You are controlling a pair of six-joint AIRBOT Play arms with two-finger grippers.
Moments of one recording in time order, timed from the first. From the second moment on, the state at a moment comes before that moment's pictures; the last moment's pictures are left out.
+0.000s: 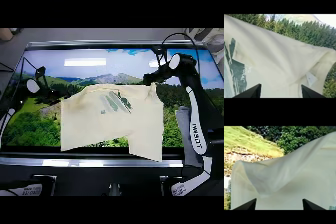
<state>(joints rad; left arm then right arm) -0.07 -1.46 1.28 1.37 -0.98 -1.87 0.08 -1.76 1.82 -1.33 1.14 1.24</state>
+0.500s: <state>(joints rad) 0.18 -1.21 0.94 1.25 -1.39 -1.56 -0.27 -1.68 1.77 -1.32 1.58 1.03</state>
